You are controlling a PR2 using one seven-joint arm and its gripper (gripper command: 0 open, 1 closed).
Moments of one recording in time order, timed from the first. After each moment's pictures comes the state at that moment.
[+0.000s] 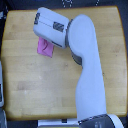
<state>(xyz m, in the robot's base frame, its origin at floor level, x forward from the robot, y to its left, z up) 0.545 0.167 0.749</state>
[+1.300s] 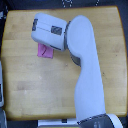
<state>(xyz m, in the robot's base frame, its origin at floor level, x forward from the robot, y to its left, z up) 0.520 0.178 0.744</state>
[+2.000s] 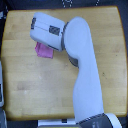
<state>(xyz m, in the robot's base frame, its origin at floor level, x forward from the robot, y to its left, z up) 0.528 0.192 0.737</state>
